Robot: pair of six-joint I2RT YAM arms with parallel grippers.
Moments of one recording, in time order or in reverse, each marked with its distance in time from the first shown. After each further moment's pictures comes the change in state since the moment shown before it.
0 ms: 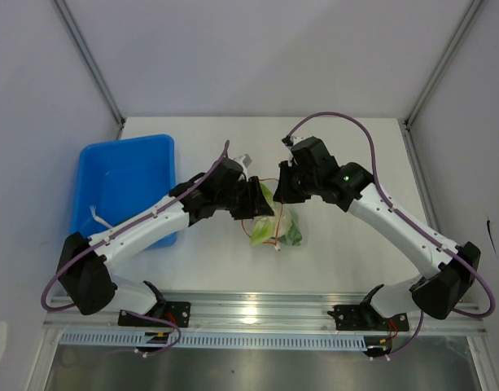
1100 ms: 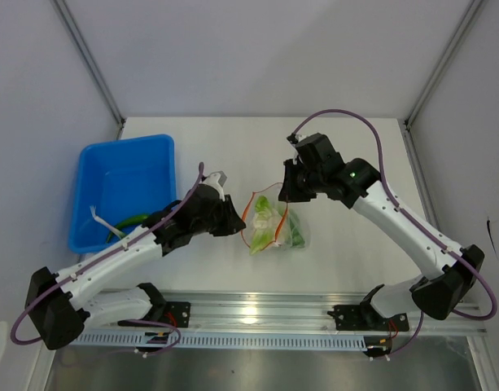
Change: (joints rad) left arm -0.015 -0.307 -0.264 0.027 -0.206 0.065; right arm -0.017 0.002 0.060 -0.096 -0.003 0.005
